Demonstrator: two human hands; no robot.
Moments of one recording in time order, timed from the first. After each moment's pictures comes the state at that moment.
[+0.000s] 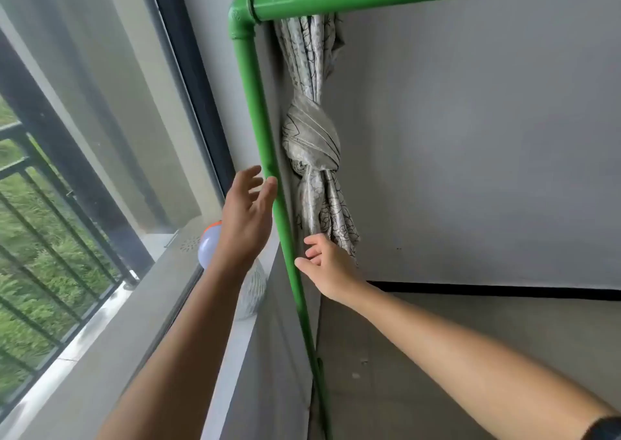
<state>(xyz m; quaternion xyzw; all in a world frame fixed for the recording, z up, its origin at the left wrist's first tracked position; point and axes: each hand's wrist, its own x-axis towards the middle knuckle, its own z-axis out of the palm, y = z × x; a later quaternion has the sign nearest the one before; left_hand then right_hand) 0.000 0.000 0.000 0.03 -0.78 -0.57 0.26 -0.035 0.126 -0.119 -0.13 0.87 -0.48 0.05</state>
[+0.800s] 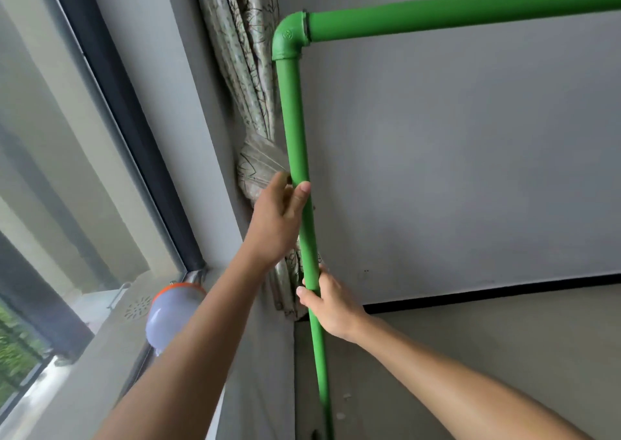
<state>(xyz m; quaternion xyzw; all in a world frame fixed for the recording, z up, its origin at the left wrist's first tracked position) -0.064 0.067 0.037 -0.16 -0.81 -0.53 0.18 -0.061 0.170 -0.113 -0.07 0.89 -0.46 0.00</state>
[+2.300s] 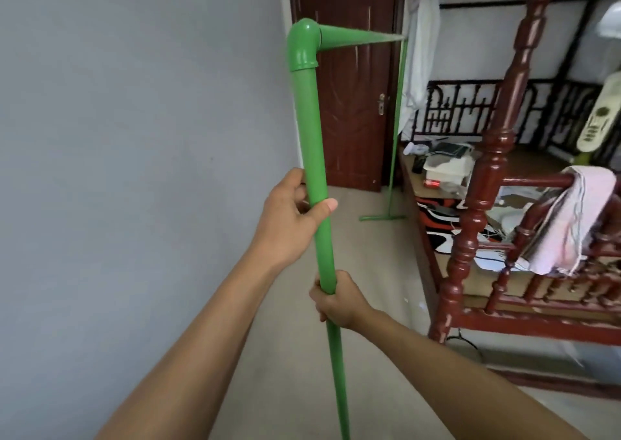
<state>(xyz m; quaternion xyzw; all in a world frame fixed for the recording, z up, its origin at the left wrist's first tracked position) -0.178 0.605 0.047 -0.63 -0.53 -0.52 -0.23 -0.082 0.664 -0.126 0.46 0.69 -0.45 -0.31</state>
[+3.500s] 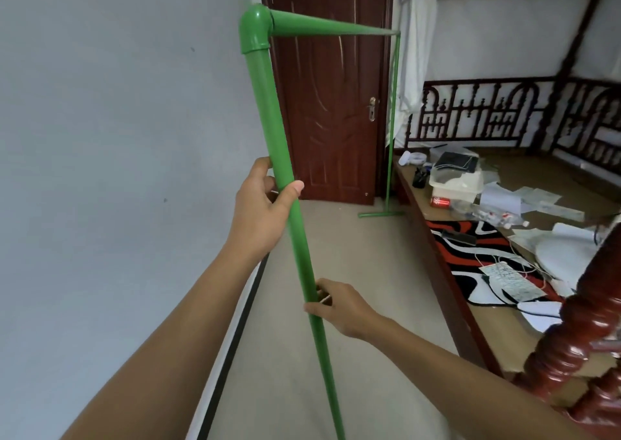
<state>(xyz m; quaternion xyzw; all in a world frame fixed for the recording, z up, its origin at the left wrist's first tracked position) -0.307 1.000 0.036 -0.62 -0.54 -0.54 -0.19 -0.173 1.022 -0.131 0.49 0.73 -0.41 -0.22</state>
